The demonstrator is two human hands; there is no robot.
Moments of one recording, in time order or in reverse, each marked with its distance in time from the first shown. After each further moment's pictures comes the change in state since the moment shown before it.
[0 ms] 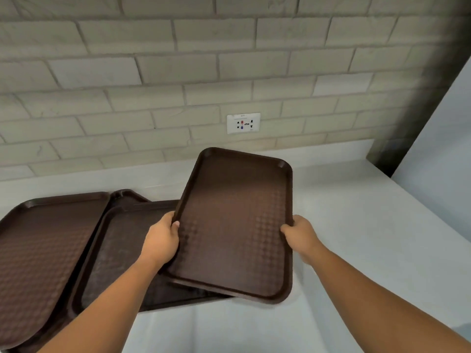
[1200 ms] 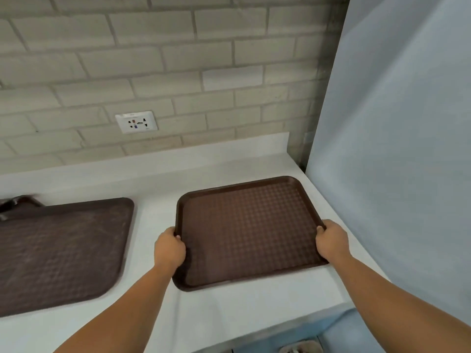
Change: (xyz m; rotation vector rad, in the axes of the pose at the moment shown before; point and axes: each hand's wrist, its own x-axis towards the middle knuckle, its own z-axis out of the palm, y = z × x) left_hand -0.065 0.231 0.272 -0.002 0.029 -0.242; right_hand 0.068 0.203 -0.359 -0.374 0.394 -0.079
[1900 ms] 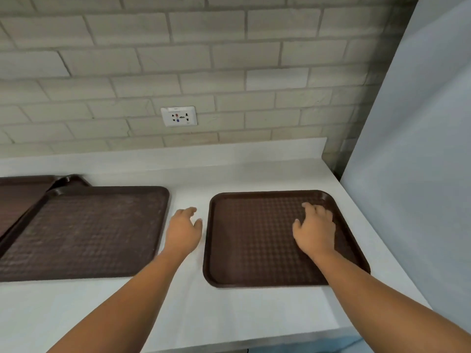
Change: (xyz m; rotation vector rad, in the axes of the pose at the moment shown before) left_hand 0.015 -0.020 -0.050 0.046 0.063 0.178; right_hand -0.023 -0.110 0.050 -0.310 0.000 -0.314
